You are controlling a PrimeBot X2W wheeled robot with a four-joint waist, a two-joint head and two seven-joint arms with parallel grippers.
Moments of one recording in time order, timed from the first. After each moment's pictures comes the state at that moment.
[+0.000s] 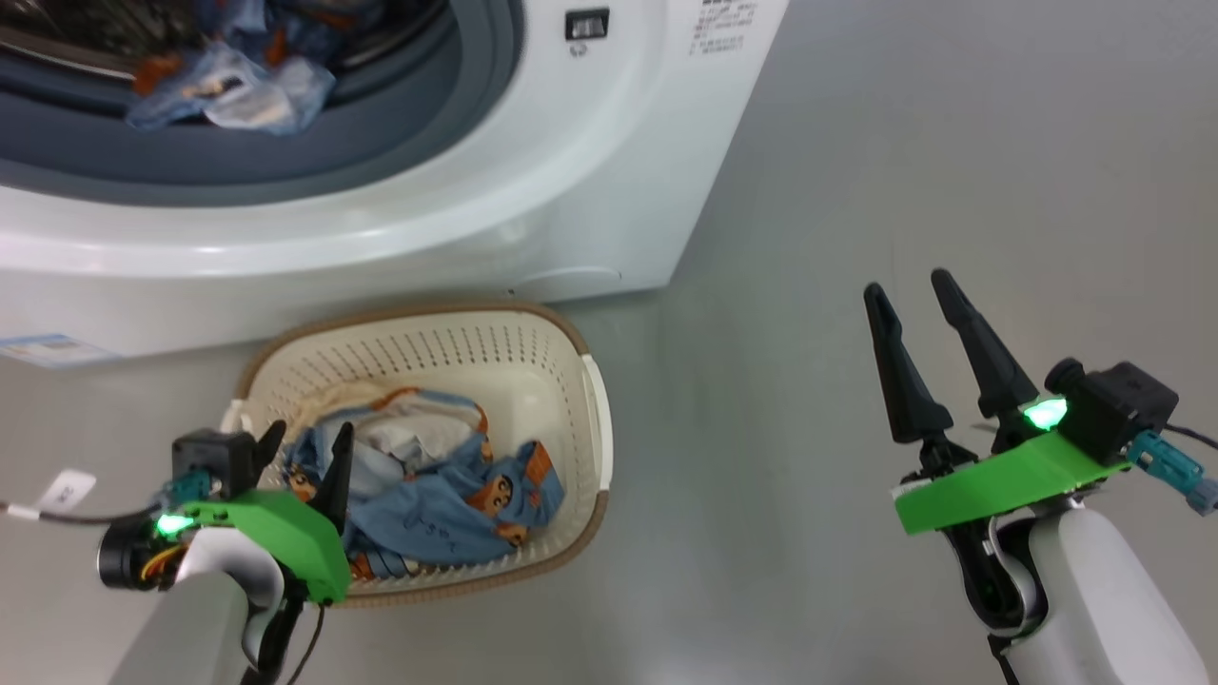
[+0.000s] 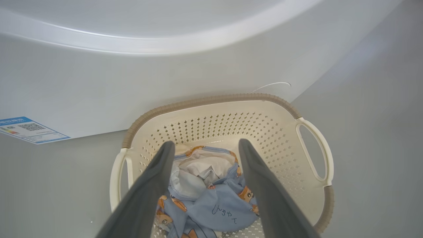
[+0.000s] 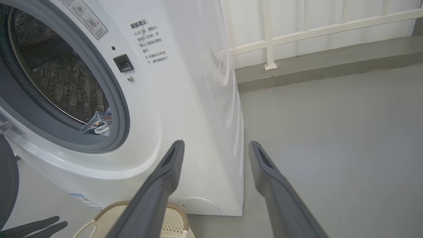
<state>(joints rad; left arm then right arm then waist) -0.52 0.16 -0.26 0.84 -0.35 -0.13 -0.23 -0.32 -0.16 0.15 0.17 0.46 0.12 -0.26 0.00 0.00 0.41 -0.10</state>
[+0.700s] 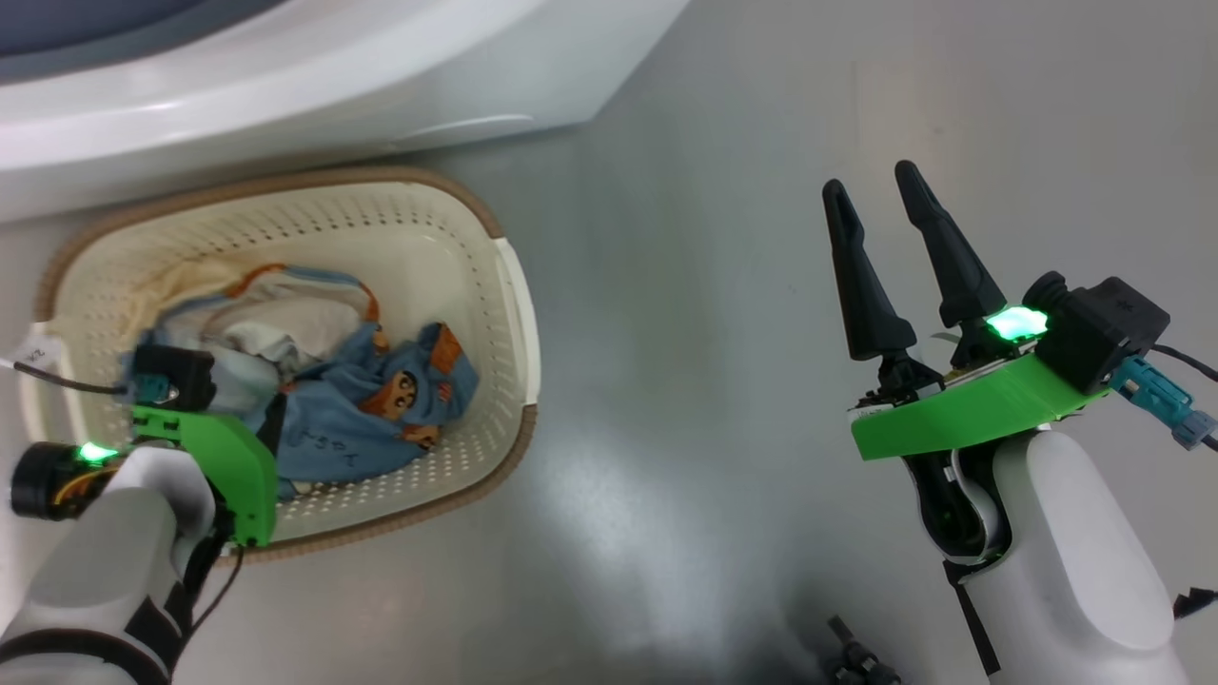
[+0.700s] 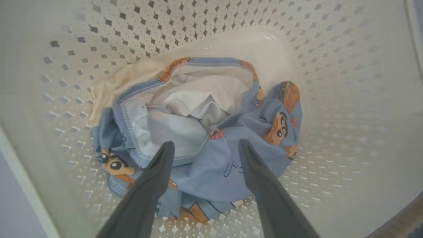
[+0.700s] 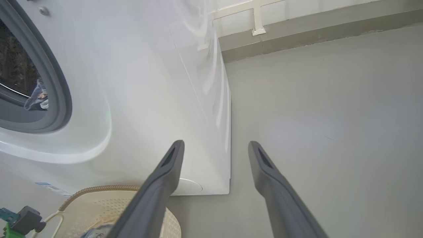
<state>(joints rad) -0.81 0.26 -0.60 1.13 -0.51 -0.13 -0.11 -0.47 -0.09 0.17 0.14 0.43 0.12 -0.26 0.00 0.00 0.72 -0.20</state>
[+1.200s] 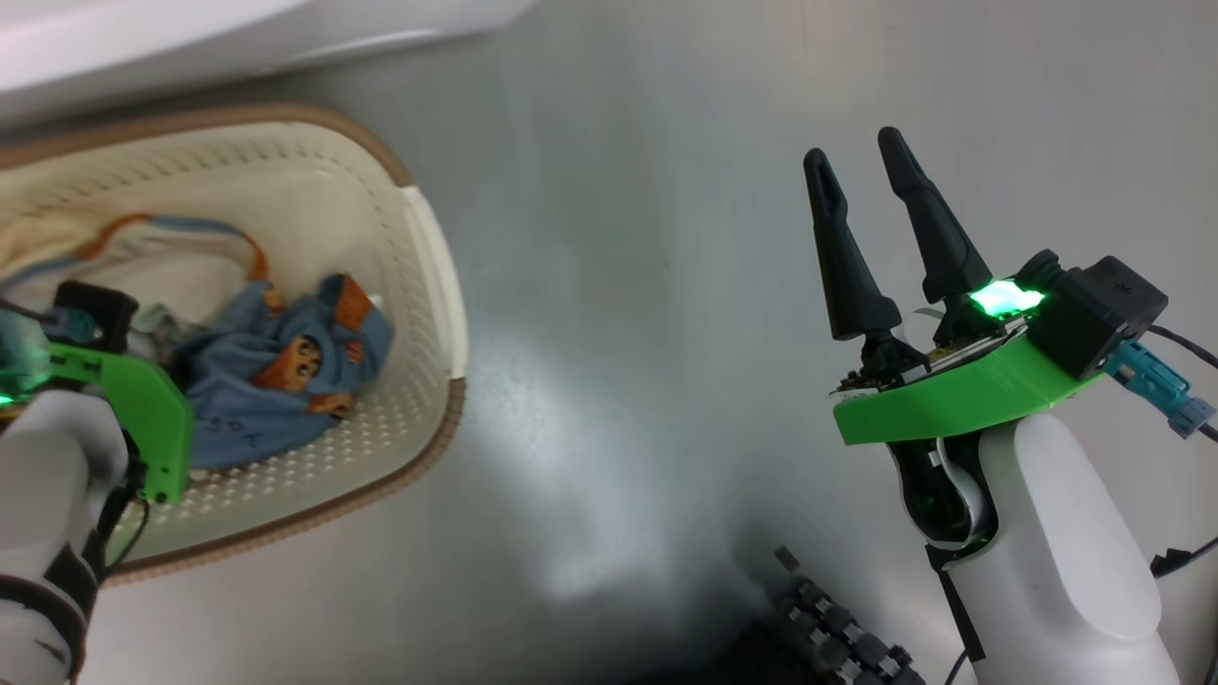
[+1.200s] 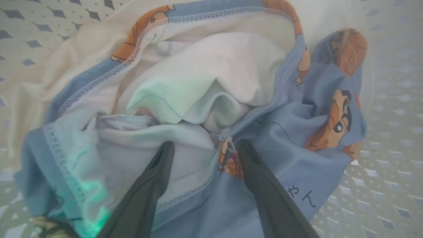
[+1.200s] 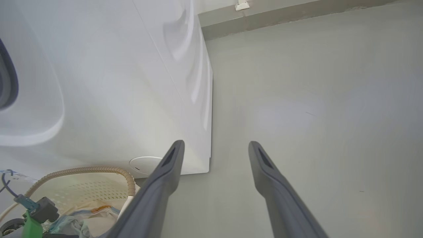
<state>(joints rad) -0.97 0.35 -0.74 1.25 -0.50 -0.13 -0.02 -0.50 -0.06 0.19 0.11 0.43 0.12 -0.26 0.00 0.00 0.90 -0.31</state>
